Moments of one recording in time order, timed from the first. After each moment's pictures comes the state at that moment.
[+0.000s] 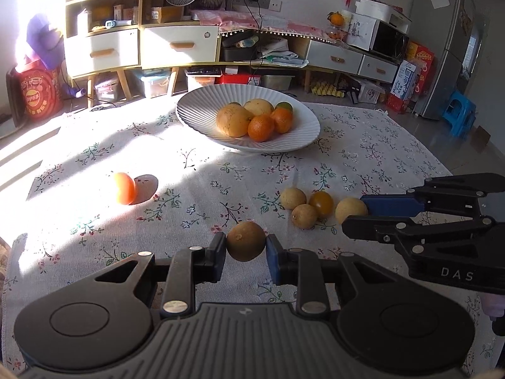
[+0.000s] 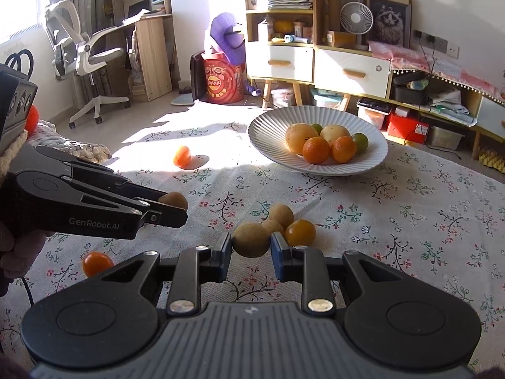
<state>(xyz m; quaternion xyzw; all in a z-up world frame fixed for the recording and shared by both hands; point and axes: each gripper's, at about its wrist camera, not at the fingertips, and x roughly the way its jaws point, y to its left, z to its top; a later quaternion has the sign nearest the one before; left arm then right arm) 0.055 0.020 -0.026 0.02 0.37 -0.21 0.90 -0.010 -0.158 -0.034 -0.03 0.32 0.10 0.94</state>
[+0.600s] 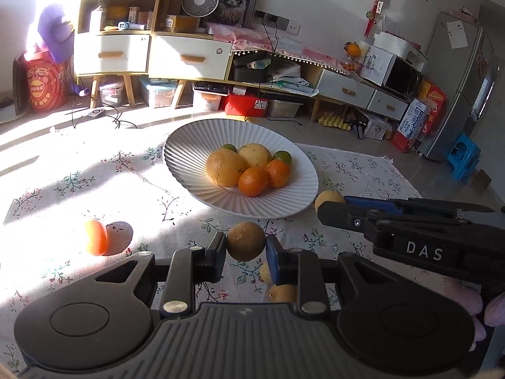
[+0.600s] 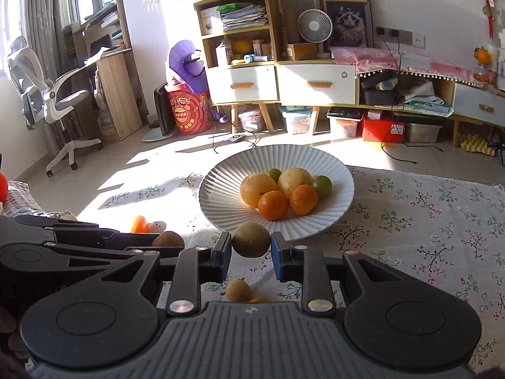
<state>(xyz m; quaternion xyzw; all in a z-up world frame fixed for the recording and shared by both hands) 0.099 -0.001 -0.007 -0.05 0.36 -0.20 0.91 0.048 -0.192 -0.012 0.04 0.30 0.05 0.95</state>
